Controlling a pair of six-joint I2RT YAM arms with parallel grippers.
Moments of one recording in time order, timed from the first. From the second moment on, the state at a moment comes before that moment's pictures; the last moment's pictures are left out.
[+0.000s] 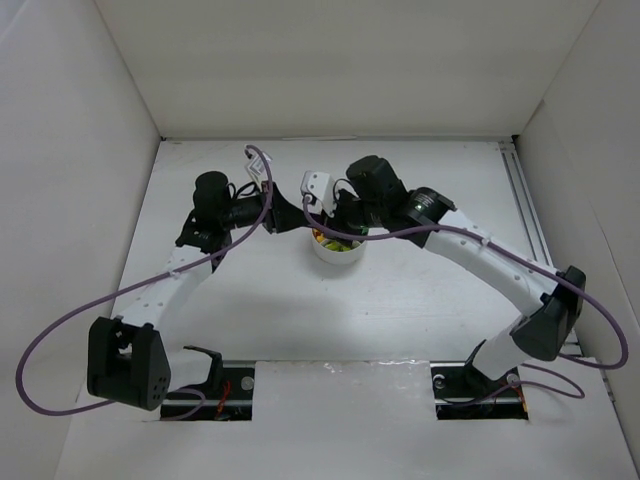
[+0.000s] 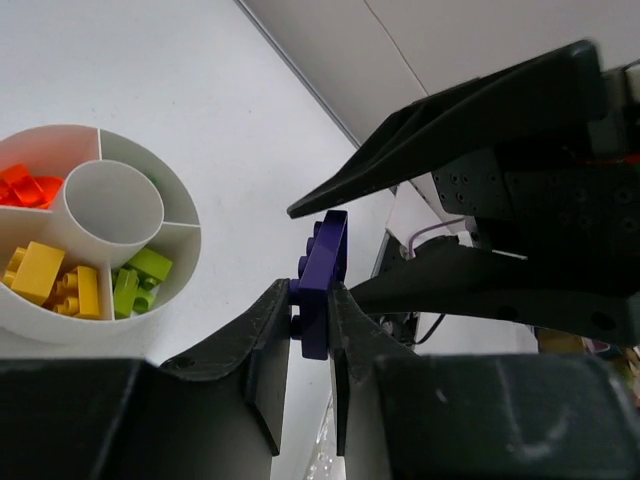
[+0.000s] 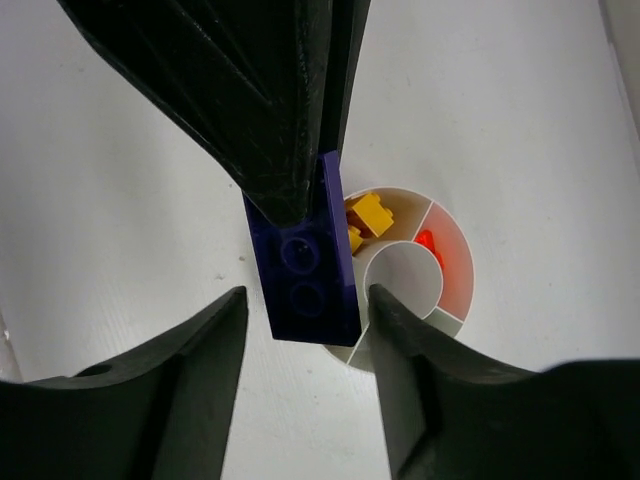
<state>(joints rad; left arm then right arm) -0.26 1.23 0.85 0.21 0.98 -0.63 0.84 1.56 1.59 -0.69 -0.20 -0.46</state>
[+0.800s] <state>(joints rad) -0.62 1.60 1.50 -0.34 0.33 -0.07 0.18 1.10 1.09 -0.60 -0.37 -0.23</state>
